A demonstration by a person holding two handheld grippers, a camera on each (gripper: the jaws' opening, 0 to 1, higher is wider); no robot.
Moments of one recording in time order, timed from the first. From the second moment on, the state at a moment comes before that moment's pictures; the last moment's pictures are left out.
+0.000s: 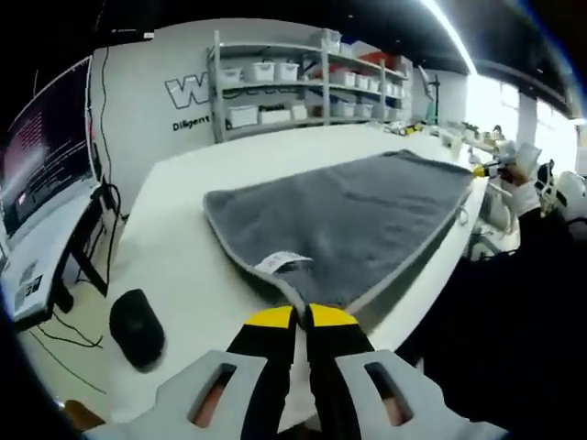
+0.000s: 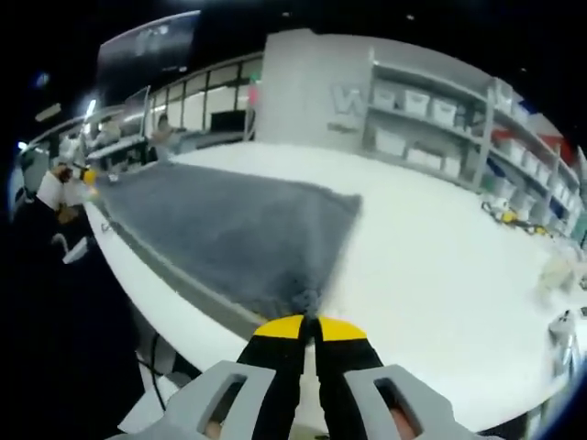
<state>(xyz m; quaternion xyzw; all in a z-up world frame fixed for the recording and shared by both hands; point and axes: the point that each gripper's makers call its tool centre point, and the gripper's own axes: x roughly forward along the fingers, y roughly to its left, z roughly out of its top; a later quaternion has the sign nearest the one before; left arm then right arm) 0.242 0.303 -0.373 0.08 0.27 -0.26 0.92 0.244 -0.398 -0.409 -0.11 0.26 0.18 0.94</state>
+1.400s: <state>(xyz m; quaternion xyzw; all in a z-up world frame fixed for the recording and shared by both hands) 0.281 0.326 -0.362 0.12 0.19 -0.20 0.95 0.244 -0.387 -0.397 -0.18 0.23 0.19 0.94</state>
